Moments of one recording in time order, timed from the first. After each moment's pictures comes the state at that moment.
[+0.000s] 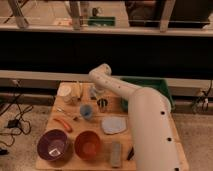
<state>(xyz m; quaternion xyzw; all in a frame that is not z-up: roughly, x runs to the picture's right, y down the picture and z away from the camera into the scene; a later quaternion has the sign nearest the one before) -0.030 0.051 0.984 -0.27 0.07 0.31 0.91</state>
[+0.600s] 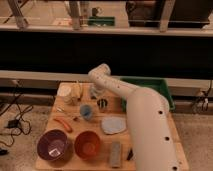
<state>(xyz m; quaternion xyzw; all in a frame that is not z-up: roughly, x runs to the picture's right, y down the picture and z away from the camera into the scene) -0.034 0.050 0.988 -0.27 0.07 0.31 0.91</state>
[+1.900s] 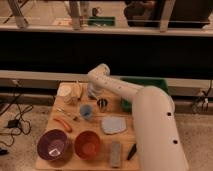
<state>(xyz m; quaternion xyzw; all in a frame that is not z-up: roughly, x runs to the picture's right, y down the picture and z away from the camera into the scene) -0.048 0.038 0.968 -0.24 0.03 0.29 0.93</state>
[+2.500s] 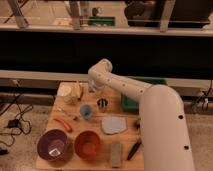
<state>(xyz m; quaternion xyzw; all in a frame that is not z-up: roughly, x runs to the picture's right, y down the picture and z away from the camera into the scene) -0.038 -0.001 0.933 -0.20 0.01 0.29 0.93</state>
